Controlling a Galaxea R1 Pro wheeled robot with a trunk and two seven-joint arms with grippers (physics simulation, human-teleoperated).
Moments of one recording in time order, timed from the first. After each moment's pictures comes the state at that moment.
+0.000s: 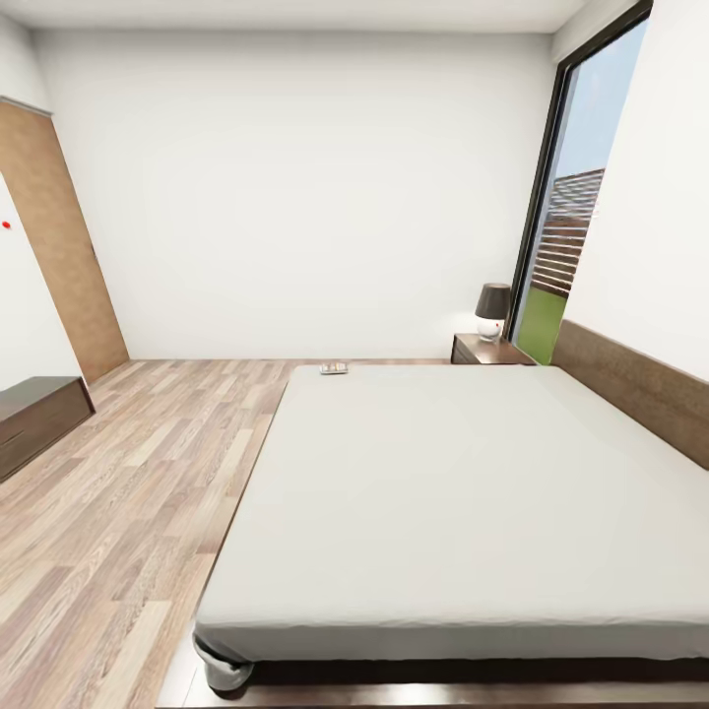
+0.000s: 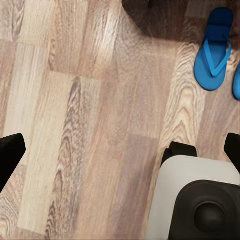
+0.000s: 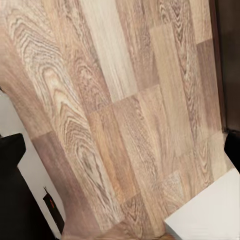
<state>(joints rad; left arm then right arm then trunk) -0.10 0.17 -0.17 -0.03 0.37 -0.31 -0.01 -0.04 -0.06 -0.19 -0.04 -0.04 -0.15 -0.41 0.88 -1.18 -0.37</state>
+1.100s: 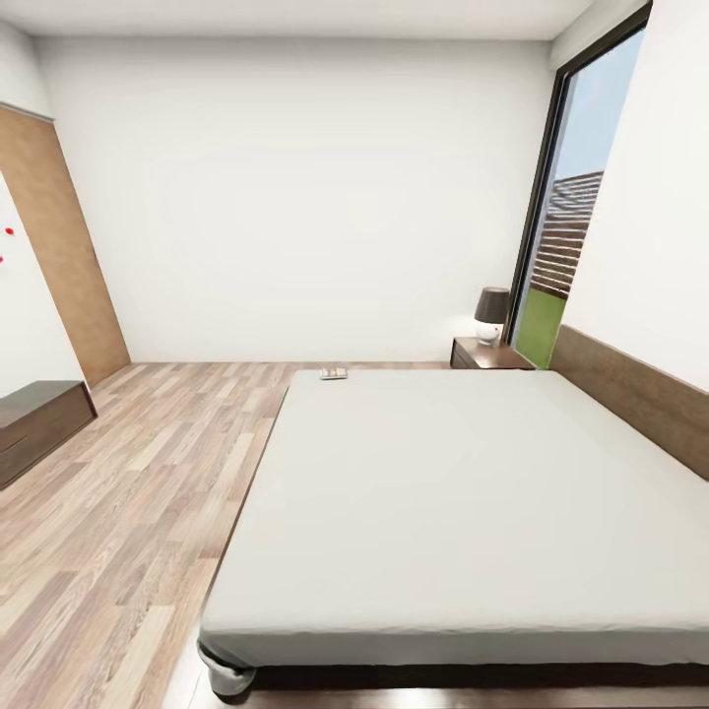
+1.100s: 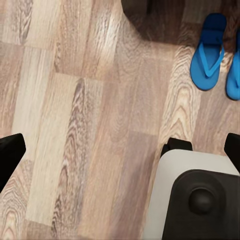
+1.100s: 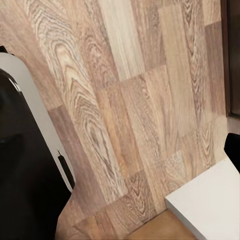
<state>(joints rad) -0.10 0.17 -0.17 -0.03 0.37 -0.31 -0.01 -0.04 -0.02 -0.19 0.00 -0.04 -0.15 -0.41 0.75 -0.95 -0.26</state>
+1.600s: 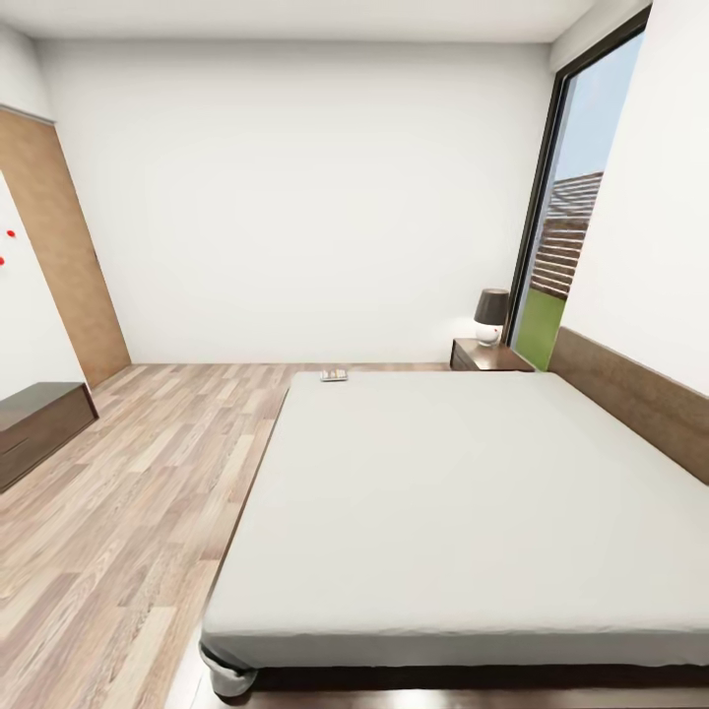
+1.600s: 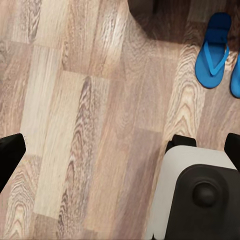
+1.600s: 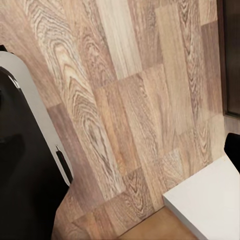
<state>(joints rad) -0.10 0.17 -0.17 -0.02 0.37 -0.31 0.01 -0.04 -0.02 -0.19 0.00 -0.04 -0.15 -0.41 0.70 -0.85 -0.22</state>
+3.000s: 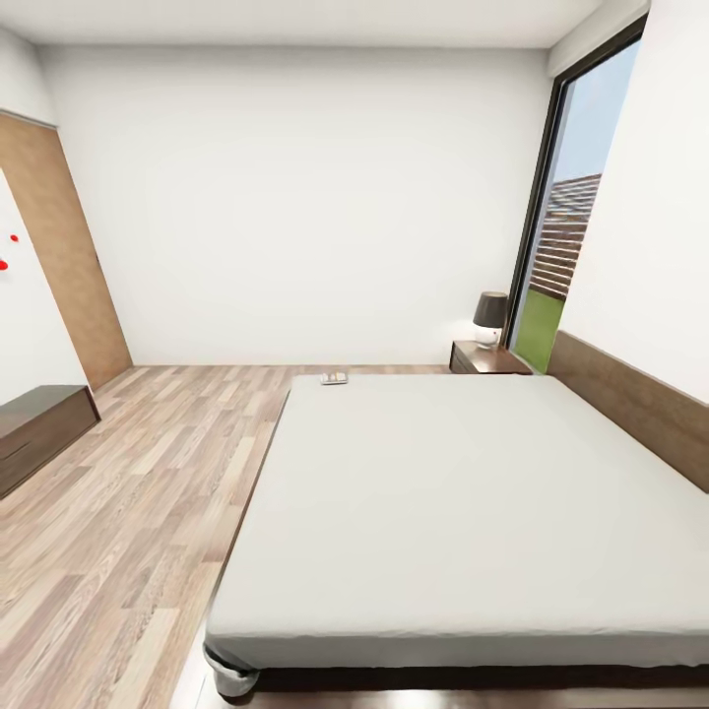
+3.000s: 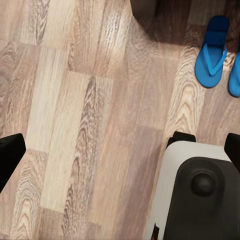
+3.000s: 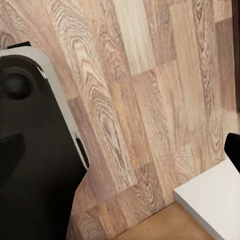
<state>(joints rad) -0.10 0.17 -0.17 -0.03 0.37 -0.31 0.01 -0.04 0.01 -0.20 -0.01 -0.04 -0.15 -0.37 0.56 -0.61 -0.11</state>
